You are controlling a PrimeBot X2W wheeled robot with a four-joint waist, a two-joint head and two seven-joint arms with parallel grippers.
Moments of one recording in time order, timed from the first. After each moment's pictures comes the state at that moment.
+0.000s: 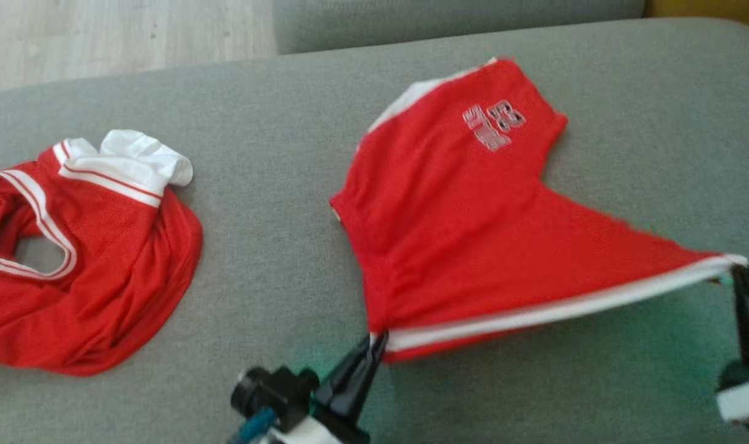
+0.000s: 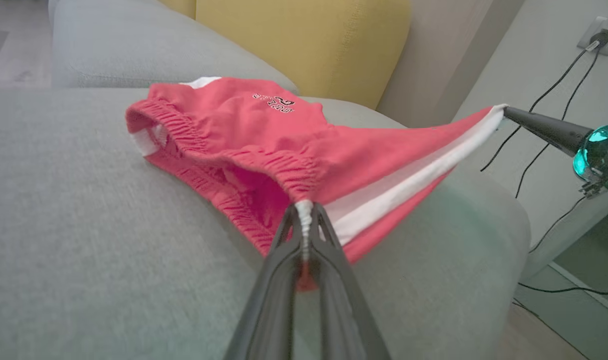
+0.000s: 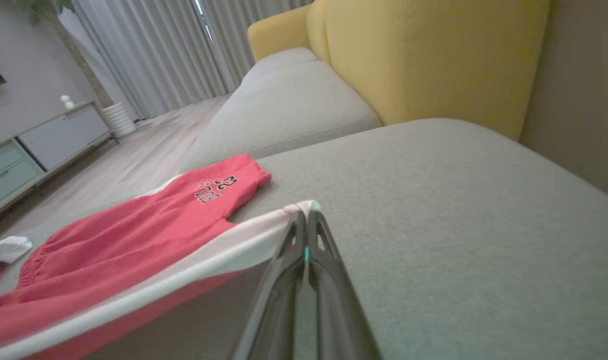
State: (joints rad) left arm -0.15 0.14 -0.72 0.34 -0.41 -0.13 -0.26; right arm 0.14 -0.40 0.00 0.10 0.64 0.13 -0.16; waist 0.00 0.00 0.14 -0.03
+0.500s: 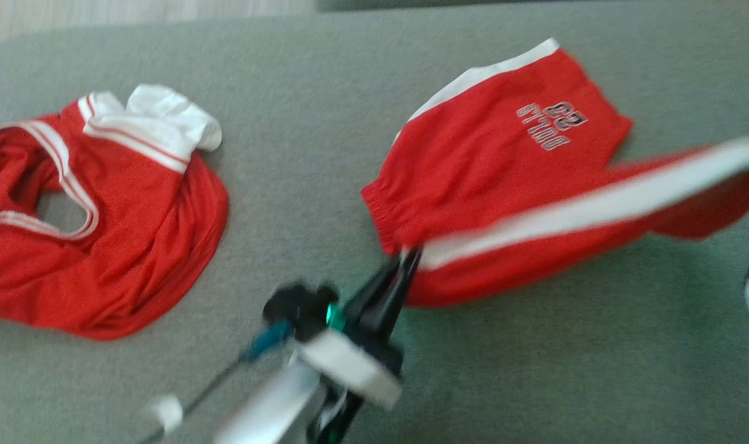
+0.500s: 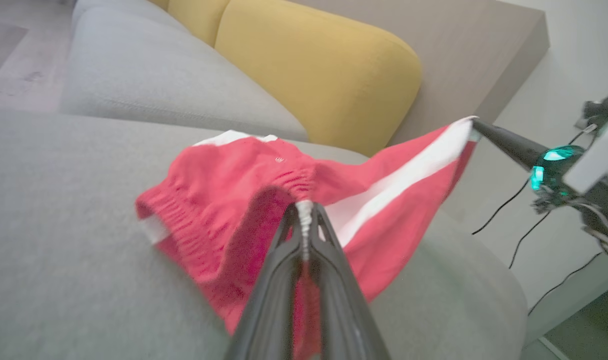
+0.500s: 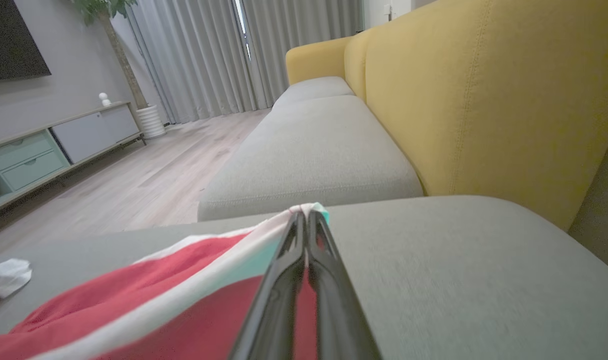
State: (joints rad) left arm -0.30 0.11 -0.79 0.31 -0.57 -0.13 -0.25; right arm -0.02 -0.39 -0.11 -0.03 0.55 0.13 -0.01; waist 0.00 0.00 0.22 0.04
